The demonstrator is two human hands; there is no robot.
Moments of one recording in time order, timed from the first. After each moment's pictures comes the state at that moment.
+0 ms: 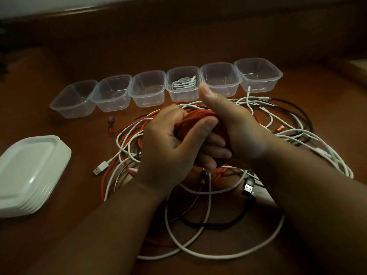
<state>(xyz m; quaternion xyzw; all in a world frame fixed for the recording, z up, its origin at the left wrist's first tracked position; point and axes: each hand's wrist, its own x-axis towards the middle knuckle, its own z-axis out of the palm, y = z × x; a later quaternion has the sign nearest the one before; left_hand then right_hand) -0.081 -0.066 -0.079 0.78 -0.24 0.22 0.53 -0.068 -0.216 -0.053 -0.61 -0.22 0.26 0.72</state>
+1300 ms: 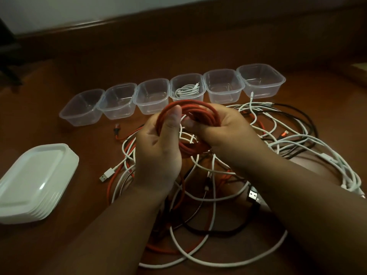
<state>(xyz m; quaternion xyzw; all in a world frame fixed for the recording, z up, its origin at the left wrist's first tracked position) -0.085 -0.067 -0.070 0.69 -0.09 0.19 0.69 -0.067 -0.204 -0.062 -0.70 -0.16 0.02 0.69</state>
